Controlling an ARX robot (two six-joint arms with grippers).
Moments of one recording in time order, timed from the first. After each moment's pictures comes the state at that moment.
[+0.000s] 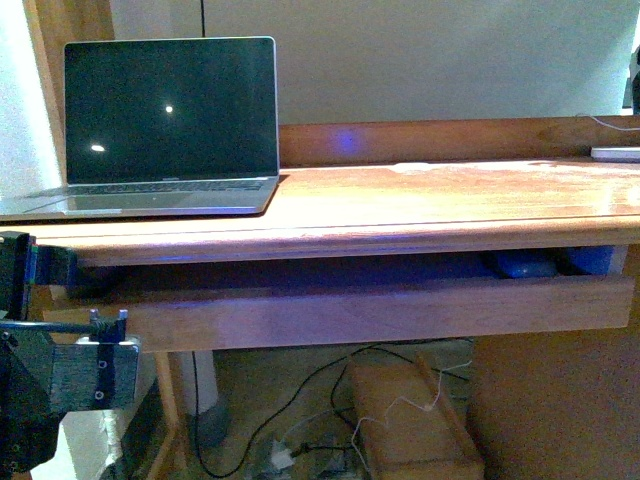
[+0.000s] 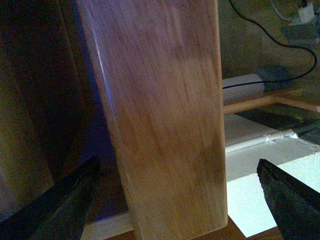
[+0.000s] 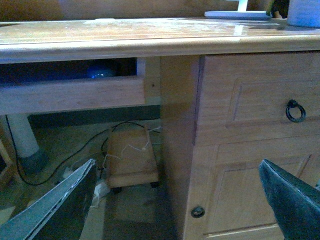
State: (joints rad) left arm -0.04 1.82 0.77 0.81 0.14 1.71; right arm 0.00 0.00 0.02 0.00 0.00 0.00
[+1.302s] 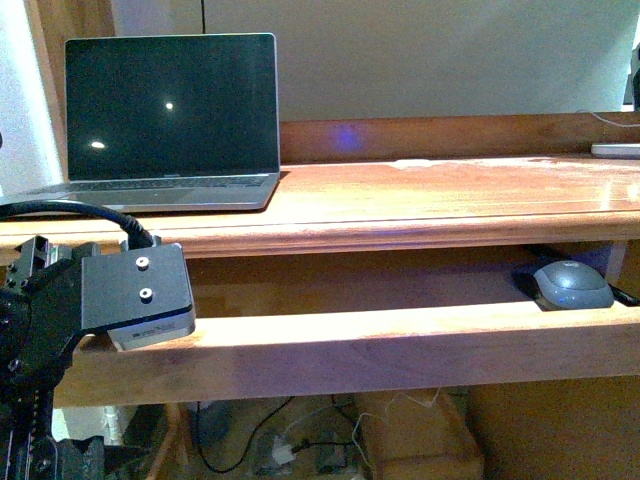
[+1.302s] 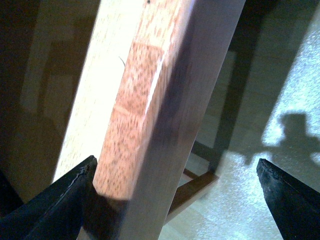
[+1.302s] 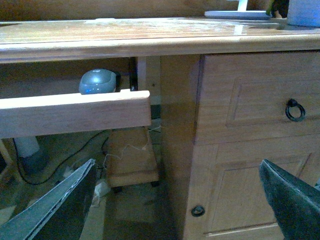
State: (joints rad) left arm -0.22 1.54 0.95 -0.20 0.21 1.08; right arm 0.00 0.00 0.02 0.00 0.00 0.00
